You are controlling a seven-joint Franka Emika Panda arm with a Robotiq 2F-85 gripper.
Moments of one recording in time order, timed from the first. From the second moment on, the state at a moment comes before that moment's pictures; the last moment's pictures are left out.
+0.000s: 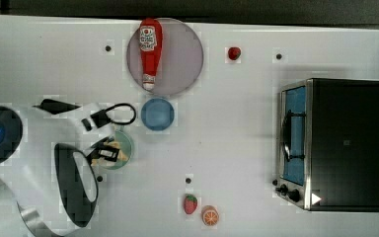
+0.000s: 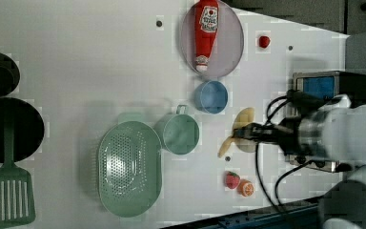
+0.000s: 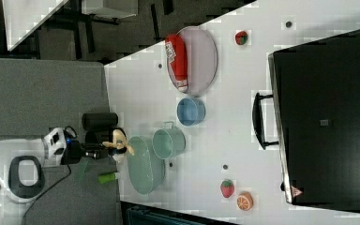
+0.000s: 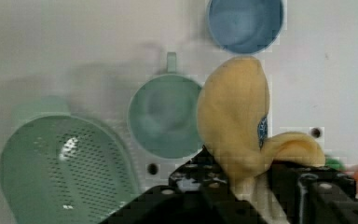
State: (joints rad) arm 0.07 -0.05 0.39 -2.11 0.02 0.38 -0.10
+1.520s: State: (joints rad) arm 0.07 0.10 0.39 -2.27 0.02 0.75 0.06
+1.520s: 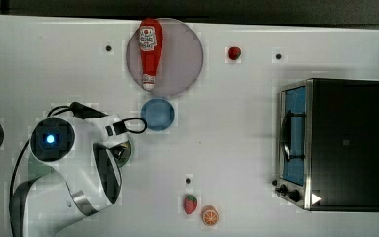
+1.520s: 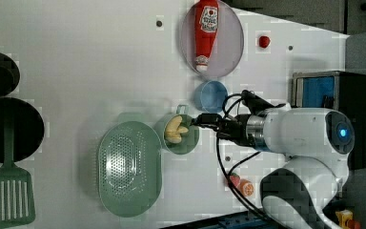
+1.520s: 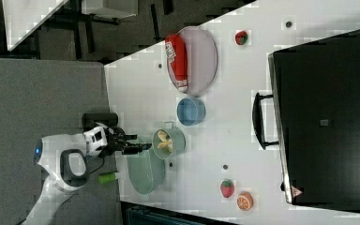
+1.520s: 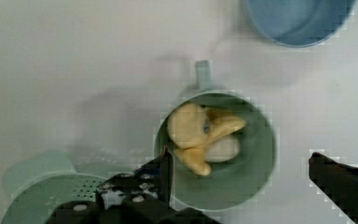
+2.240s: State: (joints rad) arm 0.04 -0.19 -0.01 -1.84 0.02 0.18 0.06
